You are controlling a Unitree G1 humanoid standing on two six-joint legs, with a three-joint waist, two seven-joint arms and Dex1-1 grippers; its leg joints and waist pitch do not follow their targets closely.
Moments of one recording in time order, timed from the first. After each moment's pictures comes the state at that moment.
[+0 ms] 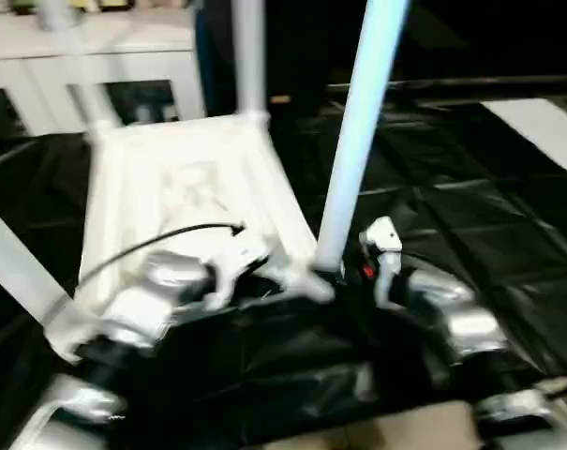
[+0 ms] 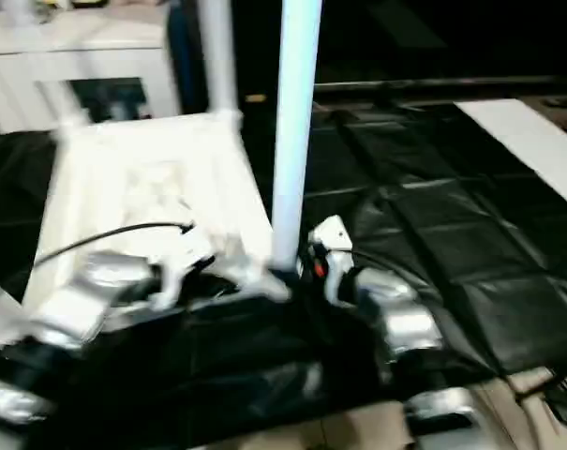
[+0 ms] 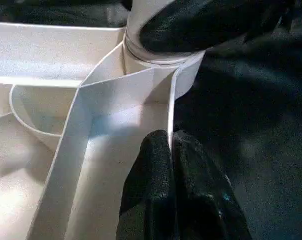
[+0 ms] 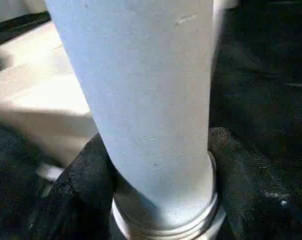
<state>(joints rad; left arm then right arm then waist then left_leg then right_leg) -0.49 0.25 -0.28 0.30 0.00 0.47 -0.80 -0.46 -0.09 0.03 0.60 0.15 0.11 0.56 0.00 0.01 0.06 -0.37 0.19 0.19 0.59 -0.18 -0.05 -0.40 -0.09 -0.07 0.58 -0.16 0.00</state>
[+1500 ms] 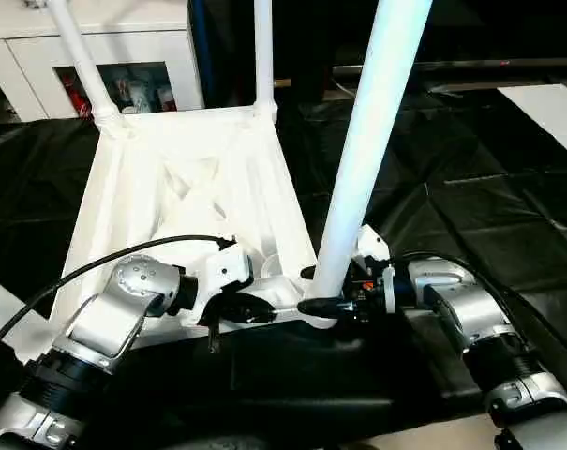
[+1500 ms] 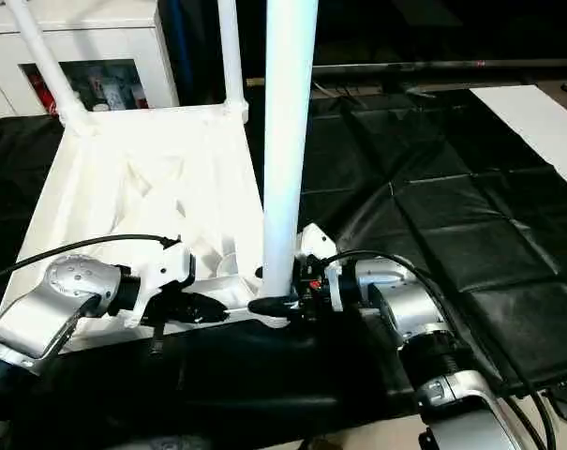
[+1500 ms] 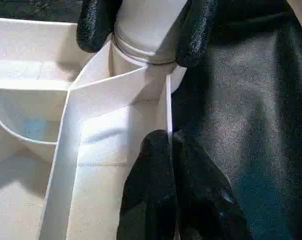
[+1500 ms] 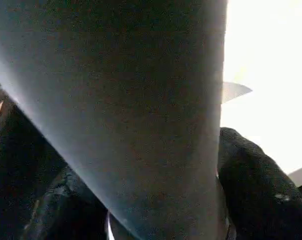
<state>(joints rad) -0.40 0.52 -0.32 0.11 -0.09 0.39 -1.19 -0.53 -0.32 0.23 0.56 0.20 0.11 1.28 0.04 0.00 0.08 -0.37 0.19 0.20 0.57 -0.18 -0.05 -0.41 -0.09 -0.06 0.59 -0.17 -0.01</state>
